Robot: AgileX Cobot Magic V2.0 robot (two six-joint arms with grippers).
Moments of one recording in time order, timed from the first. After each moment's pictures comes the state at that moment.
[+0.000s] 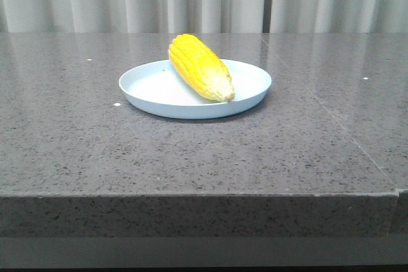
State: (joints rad) left arm -0.02 -0.01 0.01 -0.05 0.08 0.01; right arm 0.52 0.53 -0.92 -0.02 1.09 -0.06
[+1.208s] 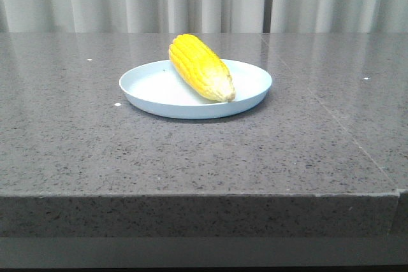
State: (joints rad) left arm -0.02 -0.01 0.01 -0.05 0.06 0.01; right arm 0.37 0.39 -0.78 0.00 0.97 -0.06
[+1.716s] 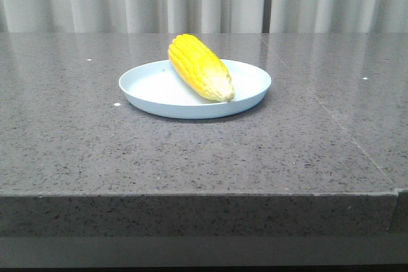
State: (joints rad) left arm -0.02 -0.01 0.01 -0.05 0.06 0.01; right arm 0.03 -0.01 -0.09 0.08 0.23 -0.06
